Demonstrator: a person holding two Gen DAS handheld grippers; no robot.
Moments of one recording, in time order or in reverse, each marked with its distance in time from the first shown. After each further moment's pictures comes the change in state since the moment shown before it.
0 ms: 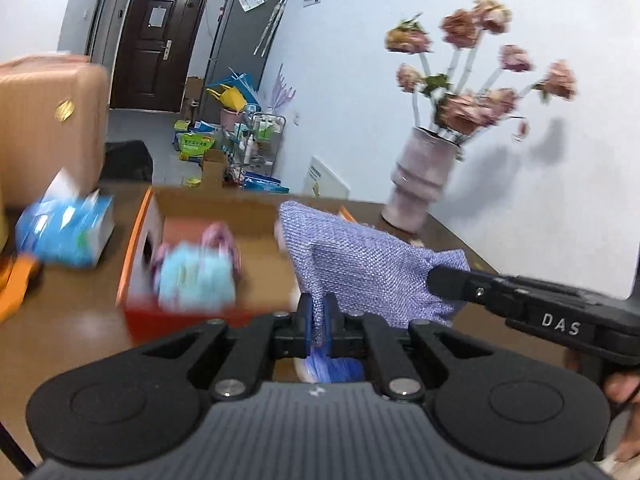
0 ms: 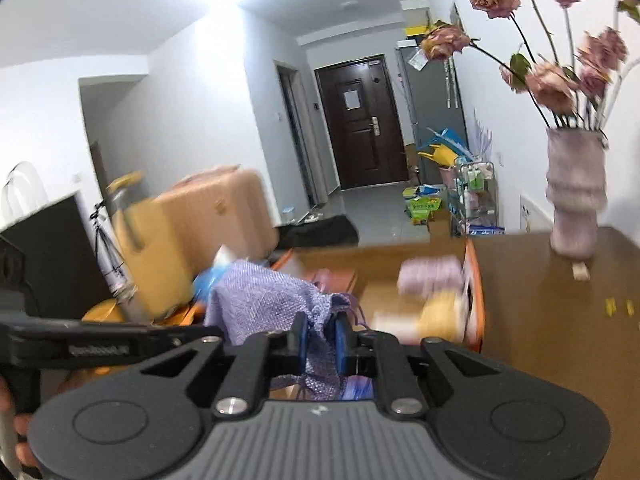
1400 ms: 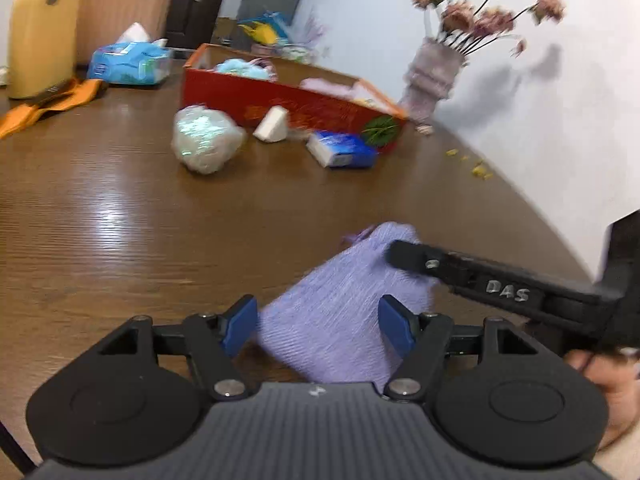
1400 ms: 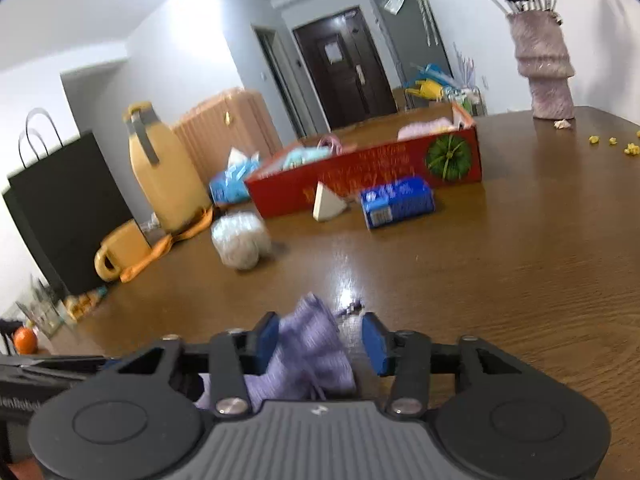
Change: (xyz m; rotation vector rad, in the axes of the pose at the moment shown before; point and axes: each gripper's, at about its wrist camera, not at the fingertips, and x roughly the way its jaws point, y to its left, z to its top) left arm -0.112 -0.023 -0.212 -0.076 0.149 0.092; right arm -0.078 0.052 -0.203 0.120 0.118 0.034
